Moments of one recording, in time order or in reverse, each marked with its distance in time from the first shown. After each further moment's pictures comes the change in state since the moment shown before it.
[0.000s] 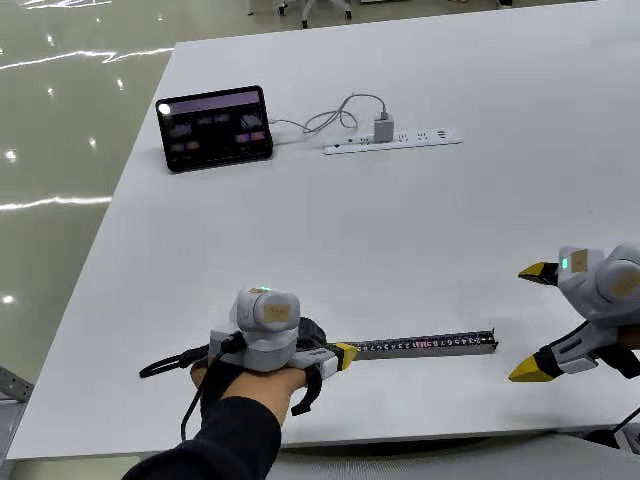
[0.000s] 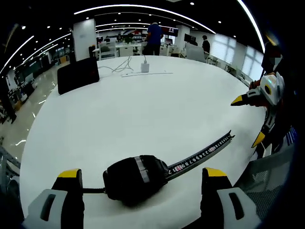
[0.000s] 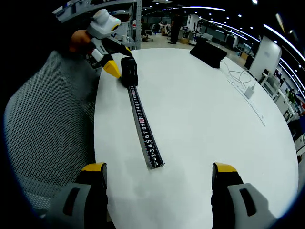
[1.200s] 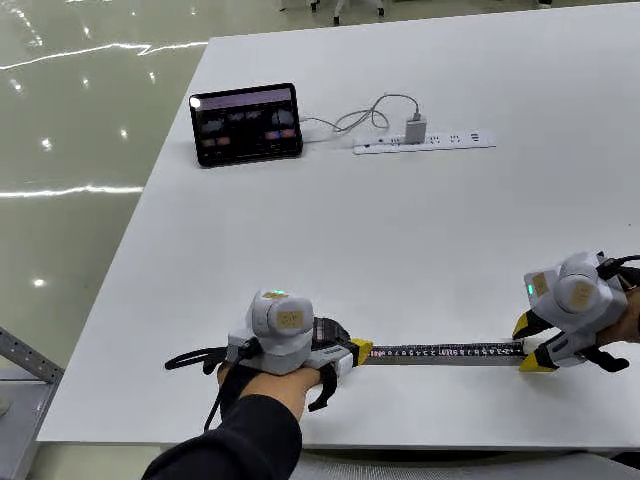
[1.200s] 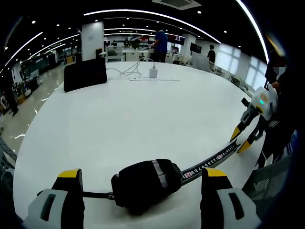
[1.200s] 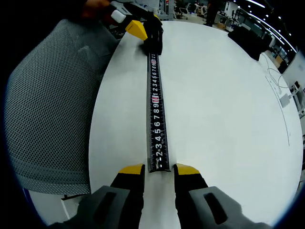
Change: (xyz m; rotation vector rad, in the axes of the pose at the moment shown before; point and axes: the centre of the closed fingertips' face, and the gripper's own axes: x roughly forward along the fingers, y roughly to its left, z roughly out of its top) left arm 0.015 0.020 0.000 -0.084 -0.057 0.012; right arm 0.045 0.006 -0.025 -0.163 0.205 0.200
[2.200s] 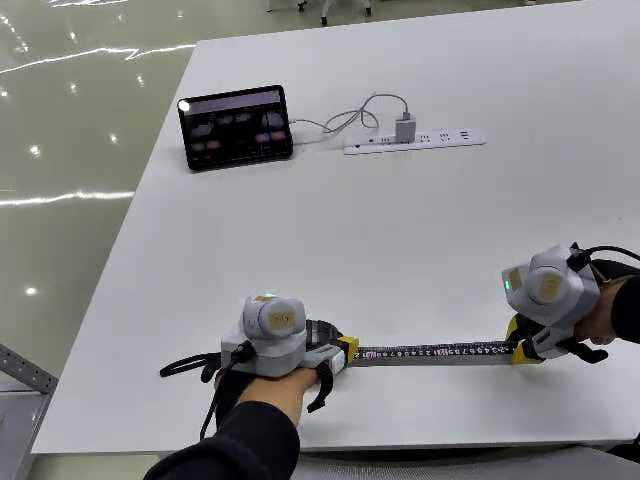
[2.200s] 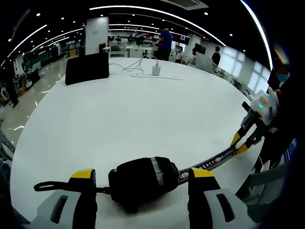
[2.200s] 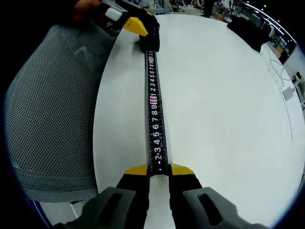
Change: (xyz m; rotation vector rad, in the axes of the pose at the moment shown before) left arm -0.001 -0.004 -0.007 -0.054 0.045 -0.007; right arm -0.002 0.005 0.004 0.059 0.060 0.024
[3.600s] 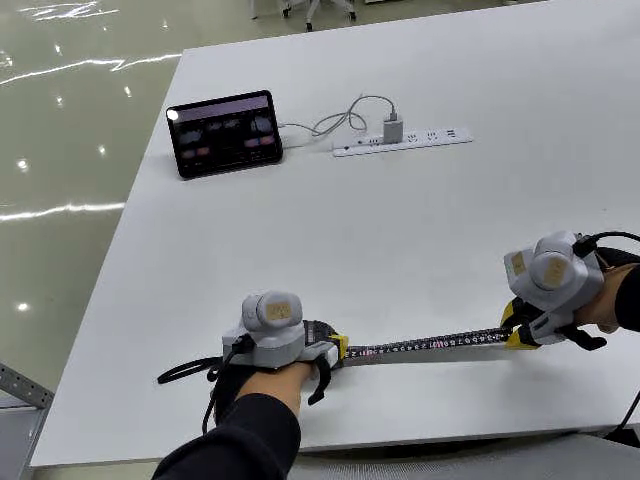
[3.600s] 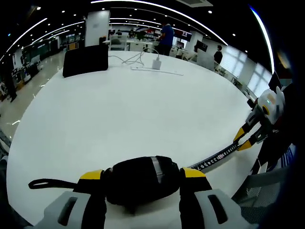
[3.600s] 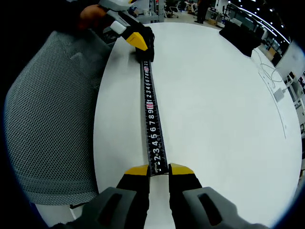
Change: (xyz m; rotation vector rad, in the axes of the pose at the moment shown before) left arm 0.010 -0.002 -0.005 -0.023 0.047 -0.017; right arm -0.011 -0.007 0.006 0.023 -0.057 -0.060
